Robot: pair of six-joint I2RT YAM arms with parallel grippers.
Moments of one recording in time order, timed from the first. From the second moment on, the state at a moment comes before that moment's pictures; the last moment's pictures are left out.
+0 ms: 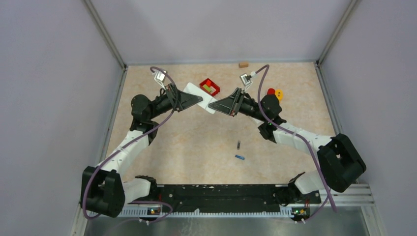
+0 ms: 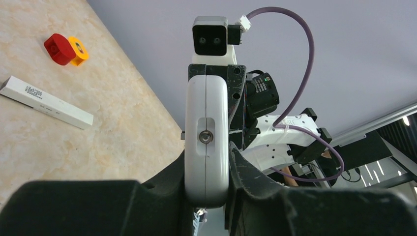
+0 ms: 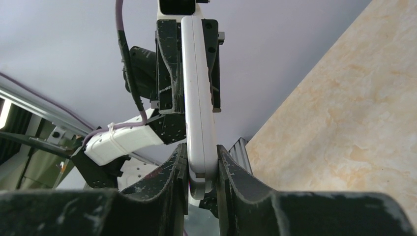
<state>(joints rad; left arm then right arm) -0.22 1.16 0.72 0.77 0.89 -1.25 0.63 1.41 0.78 0.91 -0.60 1.14</state>
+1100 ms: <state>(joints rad) -0.22 1.14 0.67 0.80 0.77 -1.11 0.63 1.41 0.78 0.77 -0.47 1.18</state>
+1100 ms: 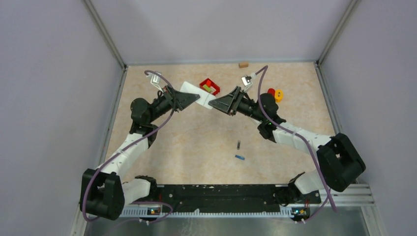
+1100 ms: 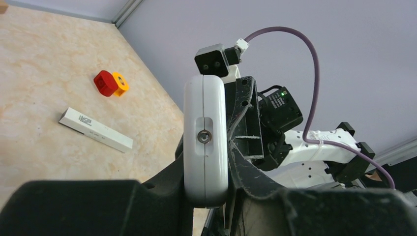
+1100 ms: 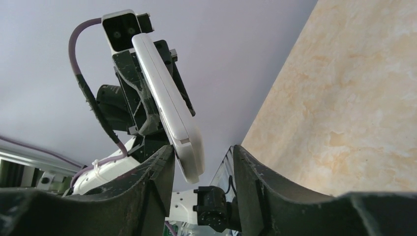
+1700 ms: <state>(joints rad) -0.22 1.12 0.67 0.62 0.72 -0.89 0.64 1.45 0.80 0.65 -0.47 1.31</state>
